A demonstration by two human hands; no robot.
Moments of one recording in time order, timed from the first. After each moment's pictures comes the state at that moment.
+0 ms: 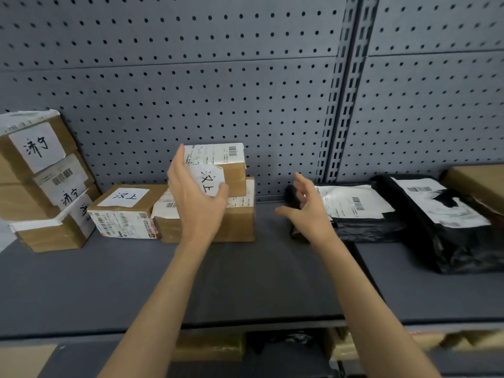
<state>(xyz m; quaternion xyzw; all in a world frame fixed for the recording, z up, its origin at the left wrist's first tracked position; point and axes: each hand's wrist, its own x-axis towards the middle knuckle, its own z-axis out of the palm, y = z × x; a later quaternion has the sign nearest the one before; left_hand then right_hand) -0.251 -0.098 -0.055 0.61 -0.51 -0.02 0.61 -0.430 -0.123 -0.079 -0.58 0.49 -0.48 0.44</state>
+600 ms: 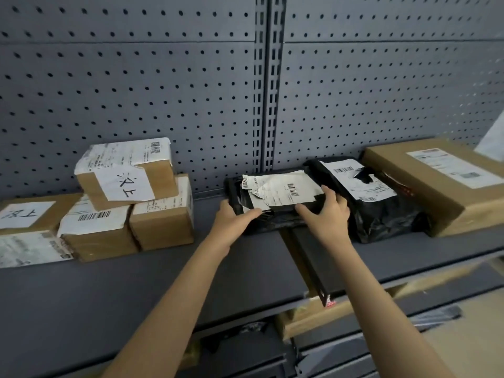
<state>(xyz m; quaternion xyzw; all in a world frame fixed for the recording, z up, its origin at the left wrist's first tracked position) -0.372 -0.137 -0.108 0.59 -0.52 -0.50 0.36 -0.549 -0.099 -0.093 -0.49 0.76 -0.38 0.21</state>
